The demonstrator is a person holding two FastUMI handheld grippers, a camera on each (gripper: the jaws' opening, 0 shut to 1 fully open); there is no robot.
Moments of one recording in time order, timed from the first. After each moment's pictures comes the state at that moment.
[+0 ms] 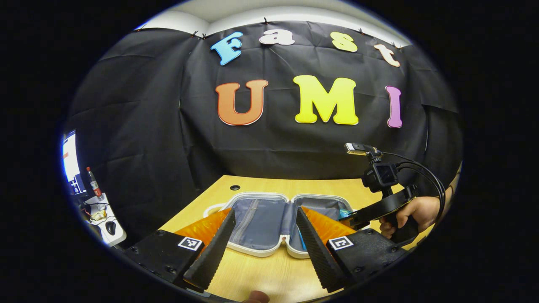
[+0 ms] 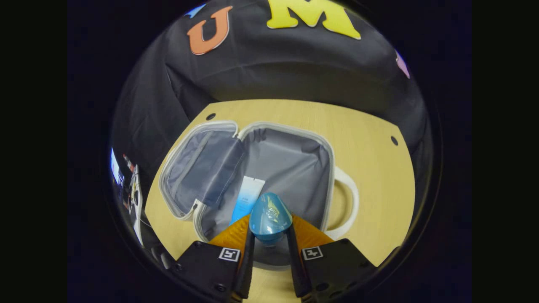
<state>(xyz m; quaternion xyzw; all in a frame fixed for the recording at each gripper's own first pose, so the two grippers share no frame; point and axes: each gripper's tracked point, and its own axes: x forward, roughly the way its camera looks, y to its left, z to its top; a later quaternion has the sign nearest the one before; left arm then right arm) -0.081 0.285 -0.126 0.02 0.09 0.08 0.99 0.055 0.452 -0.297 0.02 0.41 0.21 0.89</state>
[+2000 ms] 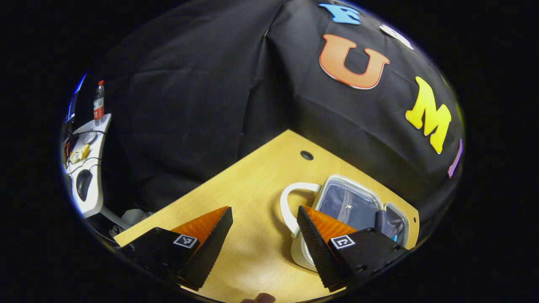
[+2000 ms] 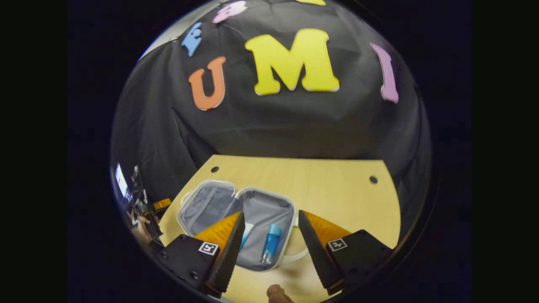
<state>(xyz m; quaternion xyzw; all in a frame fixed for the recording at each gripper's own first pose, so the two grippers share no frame) 0.021 0.533 -0.283 -0.22 0.25 0.19 0.93 0.061 0.342 -0.107 0.05 0.21 0.22 0.95</state>
